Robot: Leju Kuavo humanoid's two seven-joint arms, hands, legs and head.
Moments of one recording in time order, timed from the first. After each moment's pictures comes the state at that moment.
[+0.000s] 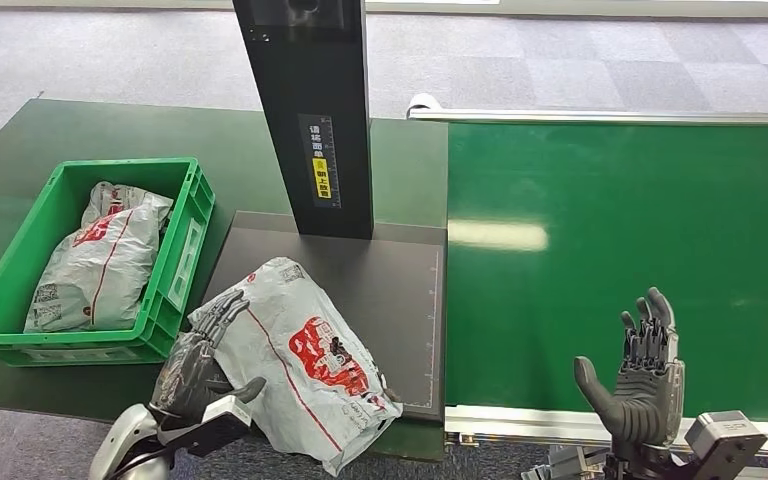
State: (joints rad) left arm 0.04 0.16 -0.16 -1.47 -0.77 0.28 -0.45; right arm 0.14 0.14 -0.19 -1.57 0.01 0.22 -0.51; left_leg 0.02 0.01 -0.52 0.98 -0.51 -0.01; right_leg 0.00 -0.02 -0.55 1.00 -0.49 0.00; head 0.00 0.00
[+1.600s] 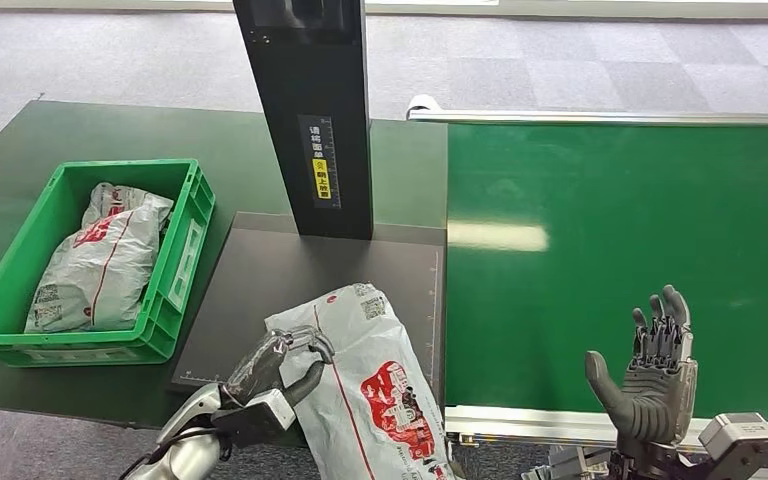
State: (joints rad) left arm -0.13 0.12 -0.41 -1.36 -0.49 0.06 -0.51; right arm 0.14 0.11 -0.15 -1.60 -0.06 0.16 -0.49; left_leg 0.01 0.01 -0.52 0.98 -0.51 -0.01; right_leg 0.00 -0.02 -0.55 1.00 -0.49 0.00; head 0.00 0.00
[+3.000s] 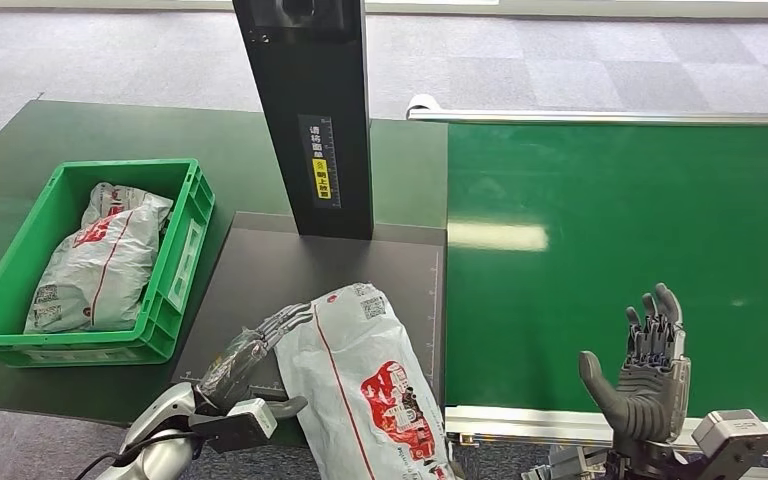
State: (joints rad) left arm -0.10 0.21 -0.36 -1.41 -0.60 0.04 -0.50; right arm 0.14 0.11 -0.15 -1.60 -0.04 0.16 -0.49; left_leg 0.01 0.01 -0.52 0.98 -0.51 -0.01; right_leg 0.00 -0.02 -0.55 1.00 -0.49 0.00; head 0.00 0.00
